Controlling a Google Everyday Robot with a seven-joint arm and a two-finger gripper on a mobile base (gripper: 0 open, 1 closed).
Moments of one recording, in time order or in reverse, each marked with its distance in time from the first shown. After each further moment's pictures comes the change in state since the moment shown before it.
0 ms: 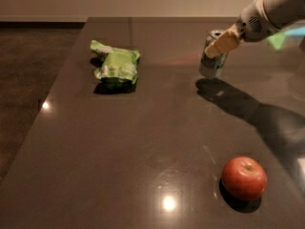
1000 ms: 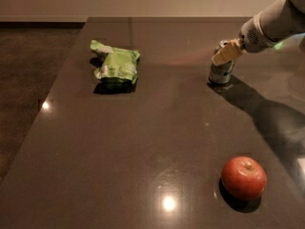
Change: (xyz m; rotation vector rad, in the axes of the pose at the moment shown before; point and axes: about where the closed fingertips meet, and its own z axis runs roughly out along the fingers) arm 0.038 -0.044 0.023 0.146 0.061 0.125
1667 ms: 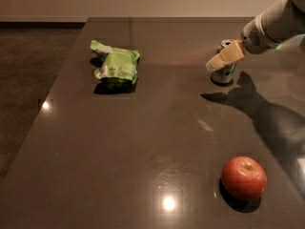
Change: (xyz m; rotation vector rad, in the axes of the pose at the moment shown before) arm 0.006 0.001 -0.008 0.026 0.021 -0.003
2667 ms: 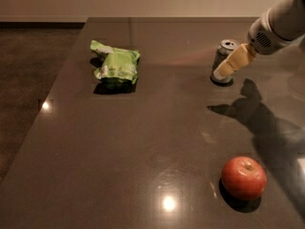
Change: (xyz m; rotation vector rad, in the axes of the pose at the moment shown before) arm 0.016 0.017 -0.039 0.069 0.072 -0.147
